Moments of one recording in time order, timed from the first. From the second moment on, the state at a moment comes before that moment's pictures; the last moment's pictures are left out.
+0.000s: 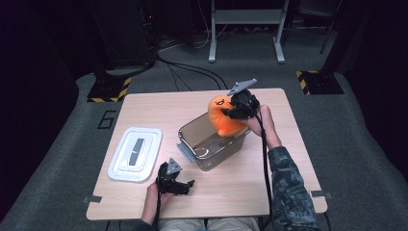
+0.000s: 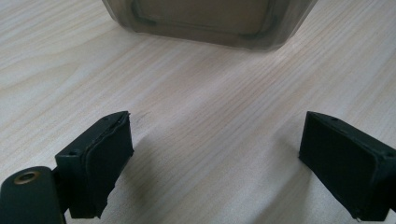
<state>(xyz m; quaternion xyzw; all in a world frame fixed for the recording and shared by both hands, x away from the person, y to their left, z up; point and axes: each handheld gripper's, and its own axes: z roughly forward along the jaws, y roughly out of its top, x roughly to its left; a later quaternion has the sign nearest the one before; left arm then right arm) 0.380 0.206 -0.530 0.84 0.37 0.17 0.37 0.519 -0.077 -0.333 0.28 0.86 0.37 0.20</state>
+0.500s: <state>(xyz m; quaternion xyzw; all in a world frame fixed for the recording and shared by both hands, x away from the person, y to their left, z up) 0.380 0.206 -0.530 0.84 0.37 0.16 0.37 0.528 -0.077 -0.356 0.26 0.88 0.37 0.18</state>
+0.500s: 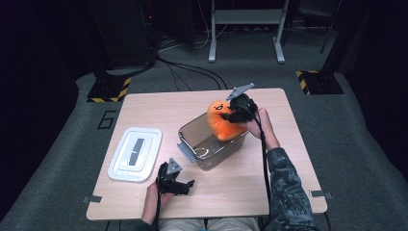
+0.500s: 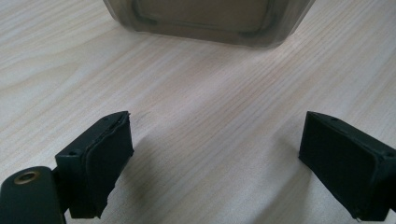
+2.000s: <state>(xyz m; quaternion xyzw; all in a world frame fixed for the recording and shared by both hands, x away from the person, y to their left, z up) 0.380 0.206 -0.530 0.84 0.37 0.16 0.37 0.526 -0.079 -0.382 0.37 0.87 0.32 0.12</state>
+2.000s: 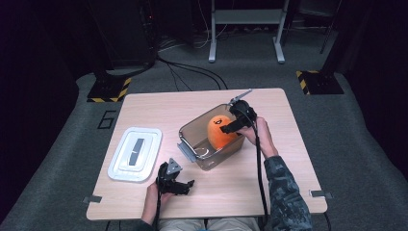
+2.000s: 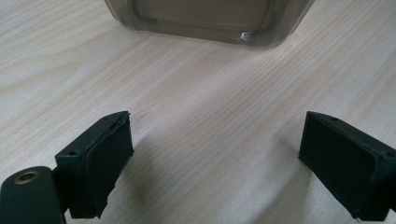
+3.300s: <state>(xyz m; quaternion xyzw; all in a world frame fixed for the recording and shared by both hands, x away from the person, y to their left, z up) 0.380 0.206 -0.530 0.84 0.37 0.16 0.37 0.428 -0.197 -0.435 0.47 0.78 0.38 0.17</state>
